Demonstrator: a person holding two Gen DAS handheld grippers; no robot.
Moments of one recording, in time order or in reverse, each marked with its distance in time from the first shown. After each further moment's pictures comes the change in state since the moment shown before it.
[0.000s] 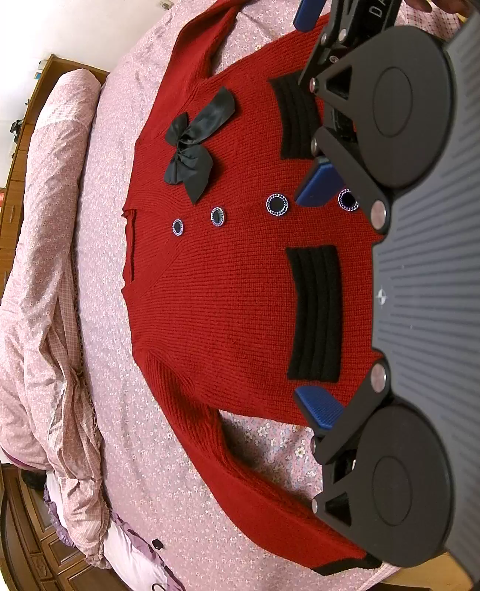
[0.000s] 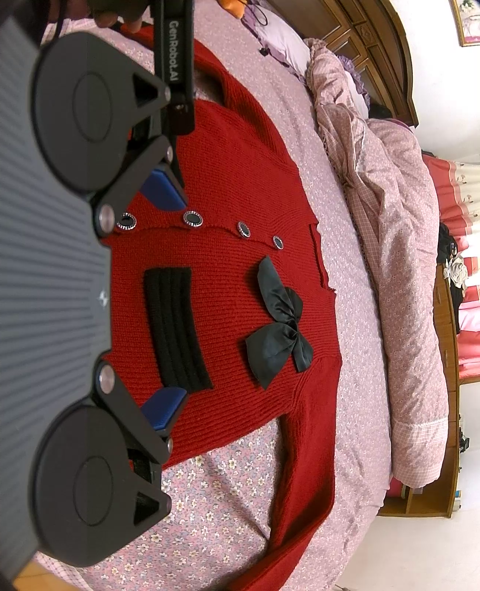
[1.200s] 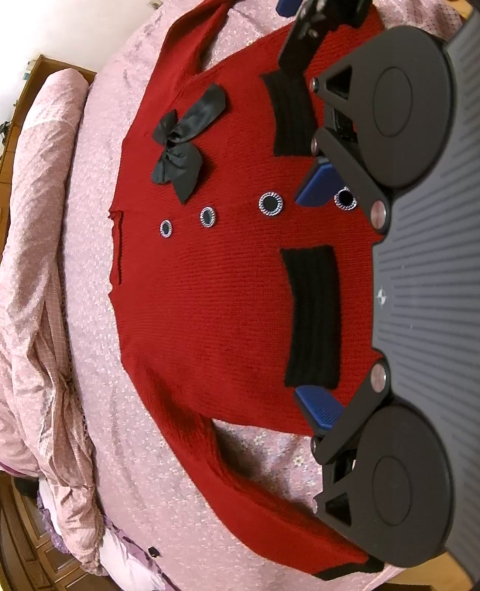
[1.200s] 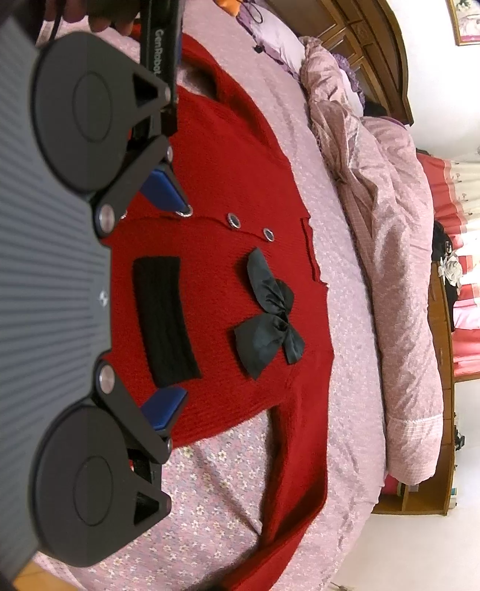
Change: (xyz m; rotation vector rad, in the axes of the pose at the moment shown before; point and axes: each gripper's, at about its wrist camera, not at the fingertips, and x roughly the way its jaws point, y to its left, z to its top) left arm 0.016 -0.001 0.004 0.020 0.037 -0.001; right arm 0.001 -0.012 0.007 0.006 -0.020 -0.004
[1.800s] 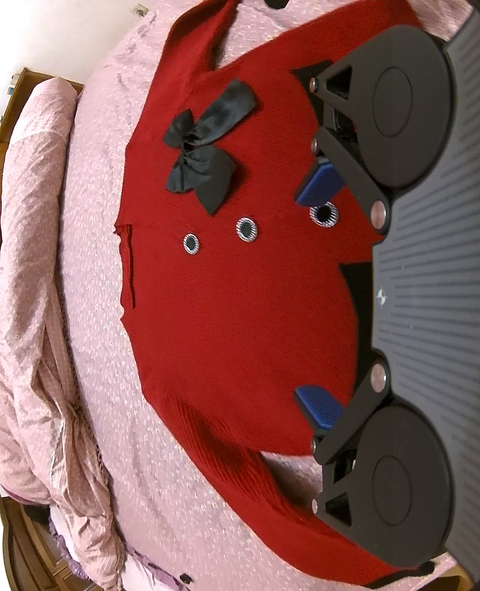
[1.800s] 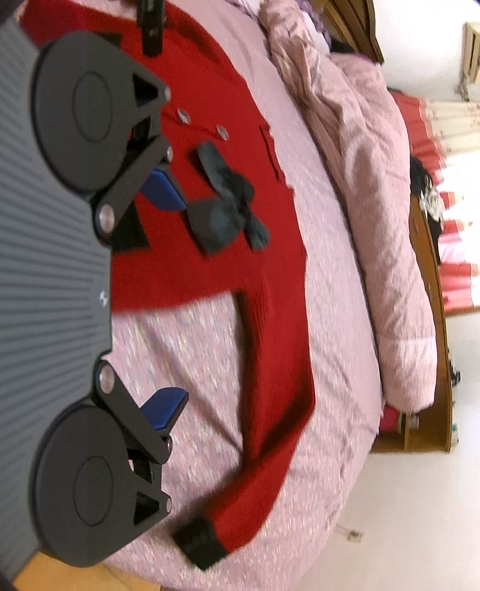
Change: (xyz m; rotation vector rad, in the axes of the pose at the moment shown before) left arm 0.041 -0.022 0.054 0.060 0.029 -0.031; right arm 0.011 -0.091 0.026 0.101 -0.048 -0.182
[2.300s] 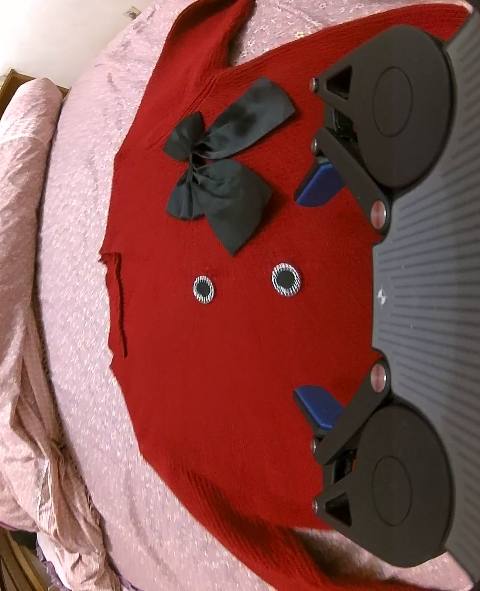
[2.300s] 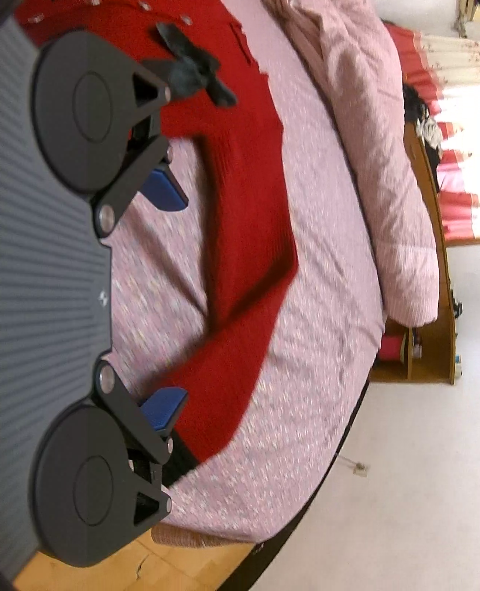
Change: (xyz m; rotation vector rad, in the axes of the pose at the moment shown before) left arm 0.069 -0.045 0.036 0.003 0.071 -0.044; right arm 0.034 -0.094 0.032 0.047 0.002 -0.221
